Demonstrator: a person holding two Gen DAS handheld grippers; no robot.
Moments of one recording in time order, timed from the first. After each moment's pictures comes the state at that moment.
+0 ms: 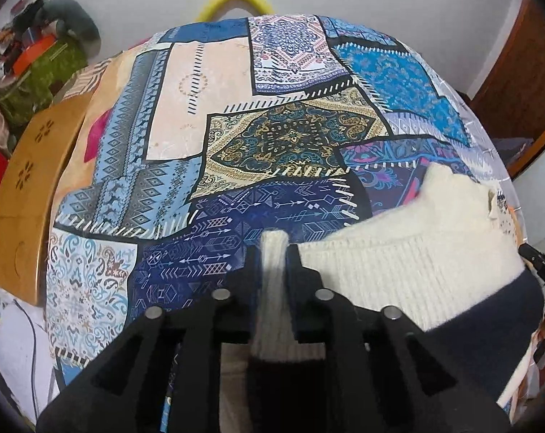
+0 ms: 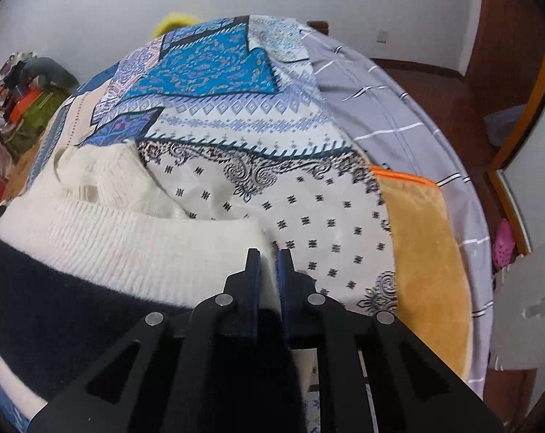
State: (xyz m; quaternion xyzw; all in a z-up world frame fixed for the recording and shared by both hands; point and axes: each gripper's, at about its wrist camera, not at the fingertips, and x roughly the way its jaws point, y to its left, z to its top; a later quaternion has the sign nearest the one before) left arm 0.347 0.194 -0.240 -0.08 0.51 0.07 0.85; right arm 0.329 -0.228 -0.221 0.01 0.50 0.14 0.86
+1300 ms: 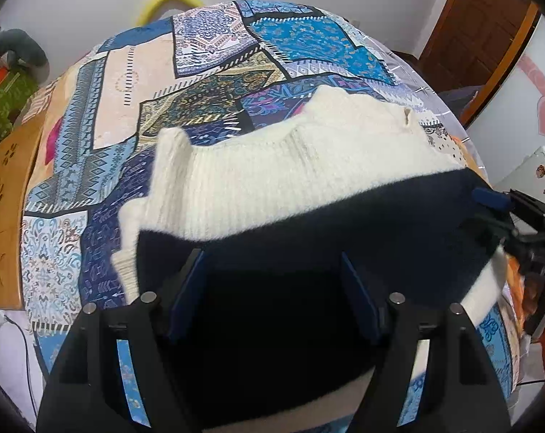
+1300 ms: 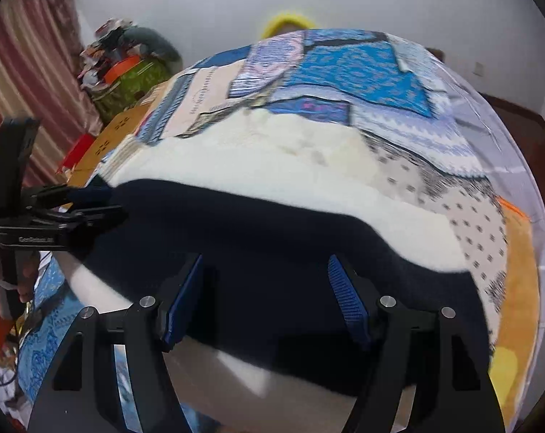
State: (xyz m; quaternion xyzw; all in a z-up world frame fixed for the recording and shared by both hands) left arm 0.287 0.122 -0.236 -0.03 0.53 -0.03 0.85; right arm 0.265 -0.138 -0.192 0.00 0.47 0.32 0.82
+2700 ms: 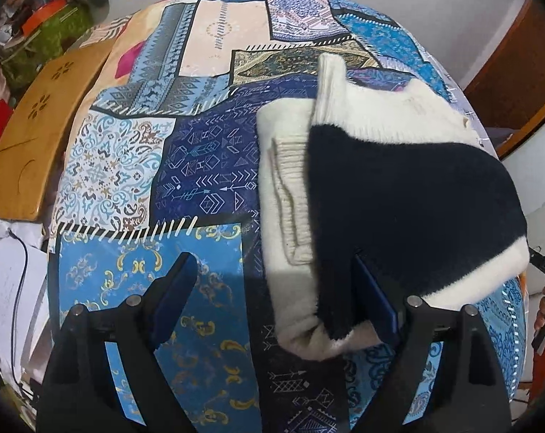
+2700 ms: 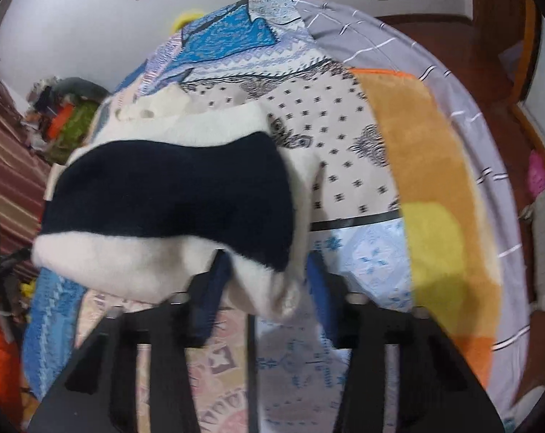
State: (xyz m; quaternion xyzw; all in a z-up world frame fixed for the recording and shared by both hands) left arm 0.215 0.200 -0.254 -0.11 0.54 0.06 0.83; right arm 0.226 -0.287 -0.229 0.12 0.54 0.21 0.81
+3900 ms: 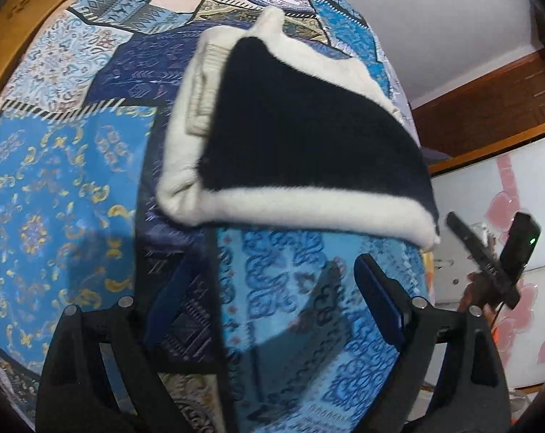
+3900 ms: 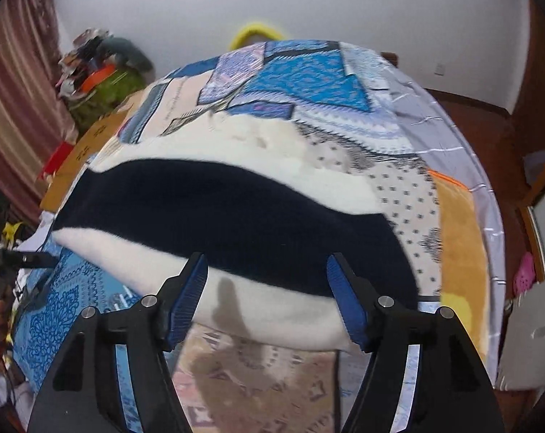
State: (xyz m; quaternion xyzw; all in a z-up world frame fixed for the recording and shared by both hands) left arm 0.166 0.166 -0.247 -0.31 0.55 -0.04 0.78; right arm 0.215 -0.182 -0.163 -0.01 0.46 0.27 0.84
